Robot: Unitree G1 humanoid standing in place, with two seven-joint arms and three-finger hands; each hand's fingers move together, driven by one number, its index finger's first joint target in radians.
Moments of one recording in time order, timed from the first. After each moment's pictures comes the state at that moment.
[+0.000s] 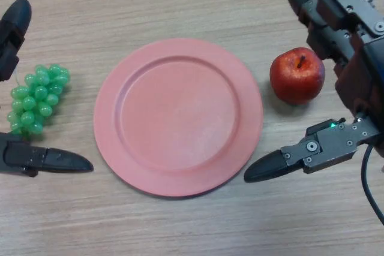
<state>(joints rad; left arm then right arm) -0.02 0.34 0.45 -0.81 -0.49 0.50 -0.18 -0.25 -0.21 0.11 -0.97 0.00 0.76 0.14</state>
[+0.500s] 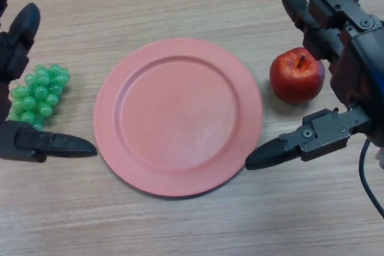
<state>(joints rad) -0.07 0.35 0.39 -0.67 -0.44 0.47 -0.16 -0.28 -0.22 0.08 -0.87 0.00 0.76 0.16</state>
